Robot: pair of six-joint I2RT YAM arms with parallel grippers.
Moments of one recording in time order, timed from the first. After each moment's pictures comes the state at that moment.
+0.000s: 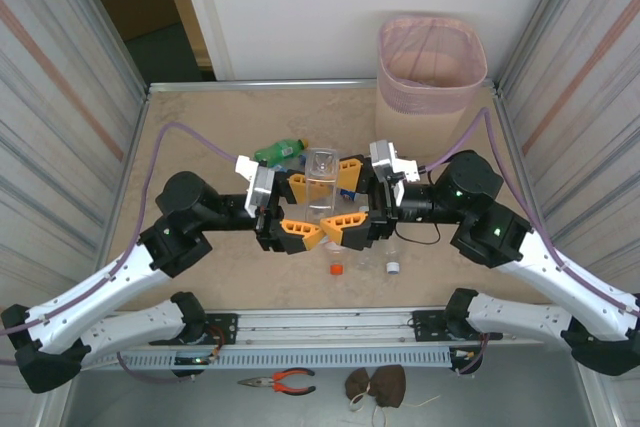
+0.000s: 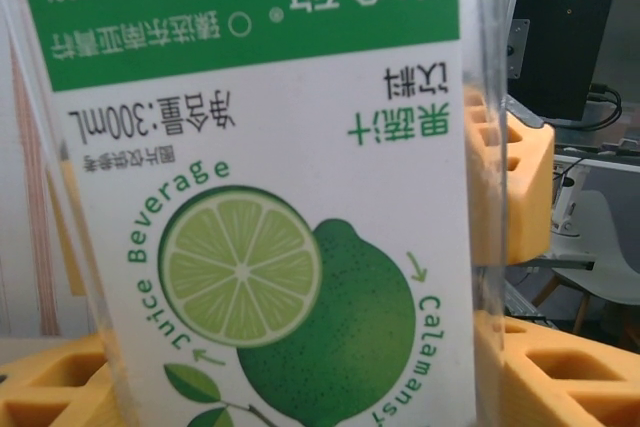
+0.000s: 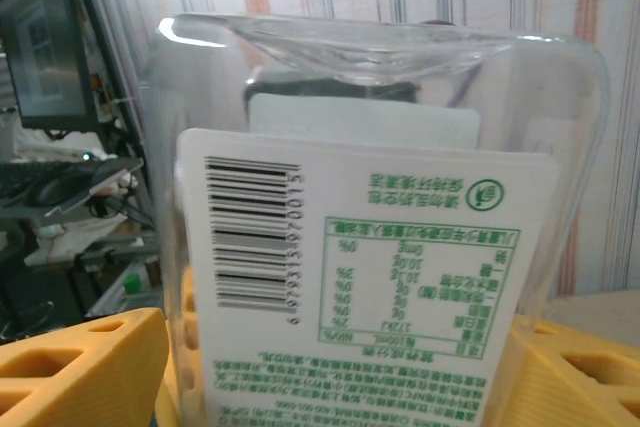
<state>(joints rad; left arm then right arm) -0.92 0.88 0.93 0.22 0.70 -0.24 1.00 0.91 1.15 -0.09 -0.55 0.22</state>
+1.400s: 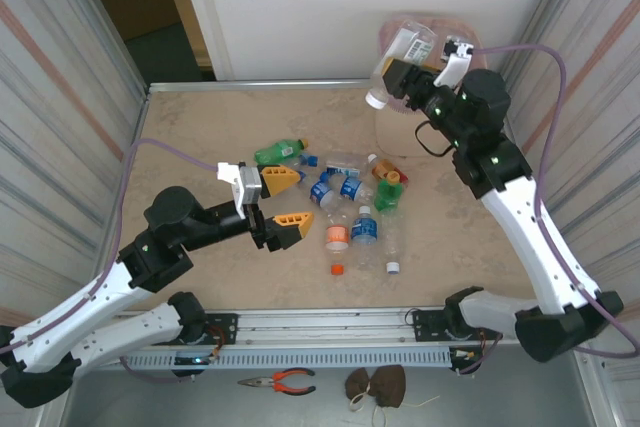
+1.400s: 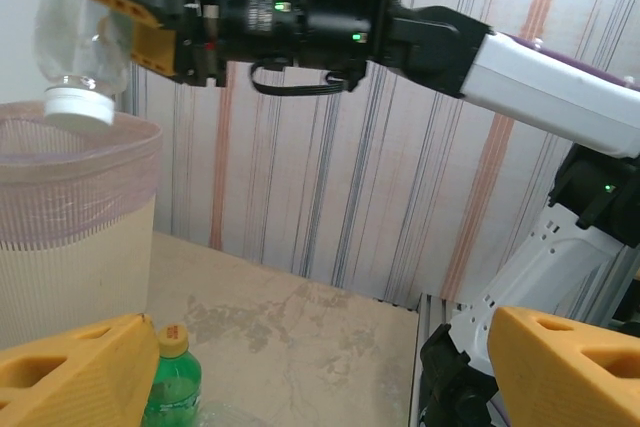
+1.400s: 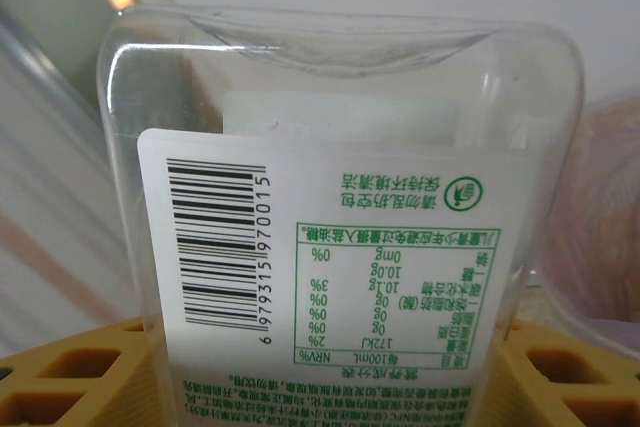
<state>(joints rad) -0.92 0.72 0.86 -0.02 0.33 -0.17 0.38 1.21 1.41 -0.21 -0.07 0.58</state>
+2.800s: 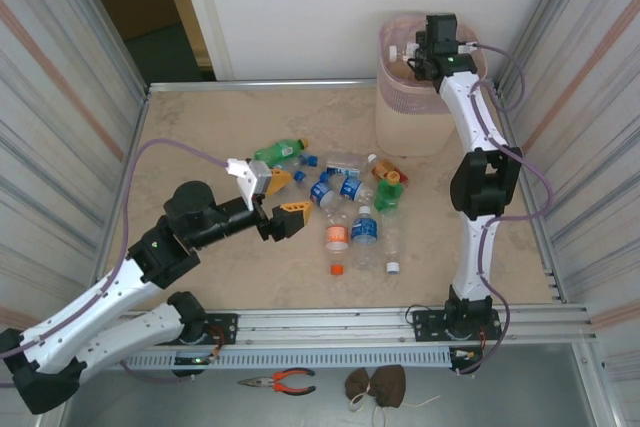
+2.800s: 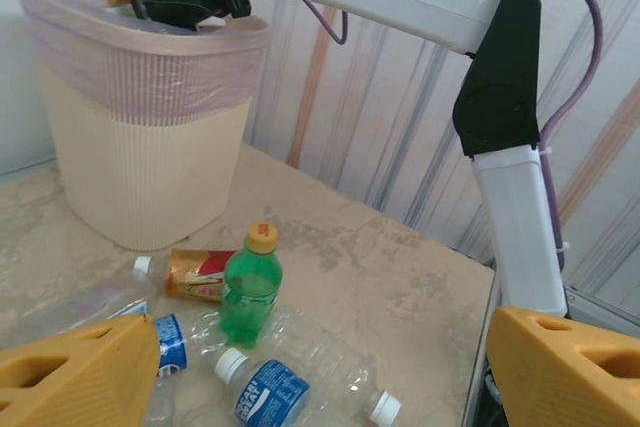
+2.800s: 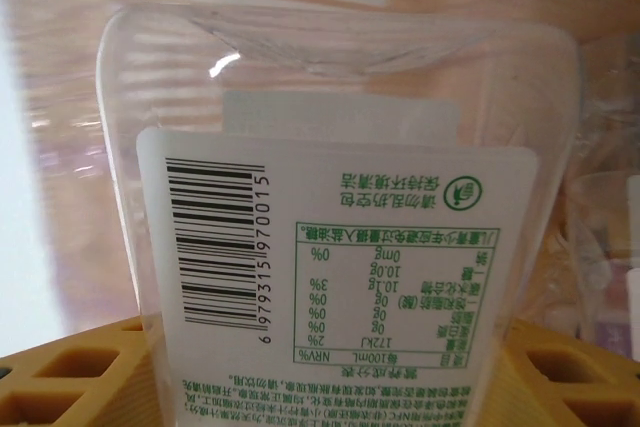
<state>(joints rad) -0.83 0.75 0.79 -0.13 0.24 -0.21 0.13 2.19 2.23 -0.60 0.18 1.57</state>
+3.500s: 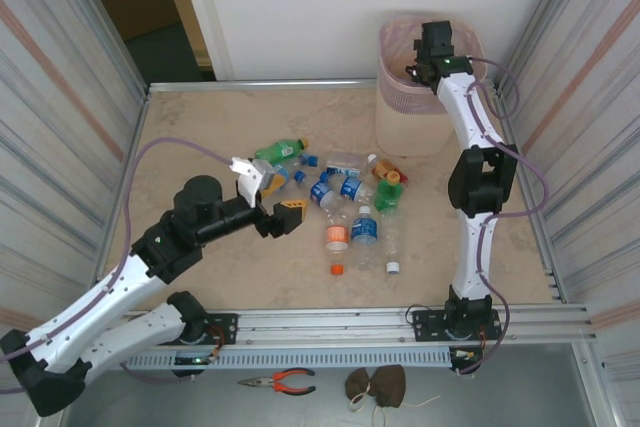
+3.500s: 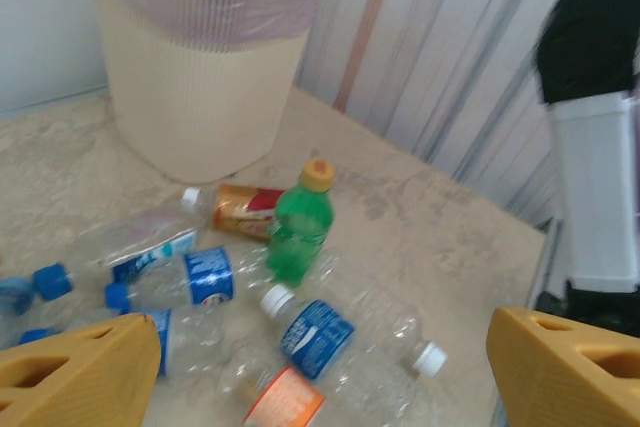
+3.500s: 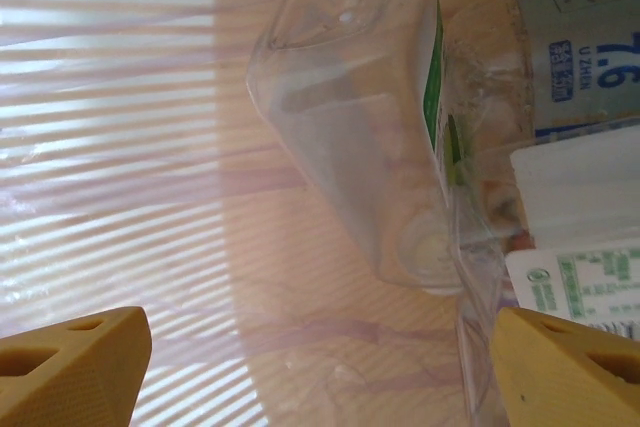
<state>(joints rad) -0.77 0.80 0.80 -0.26 0.21 -0.18 0.13 2.20 2.23 -0.70 0.16 1.64</state>
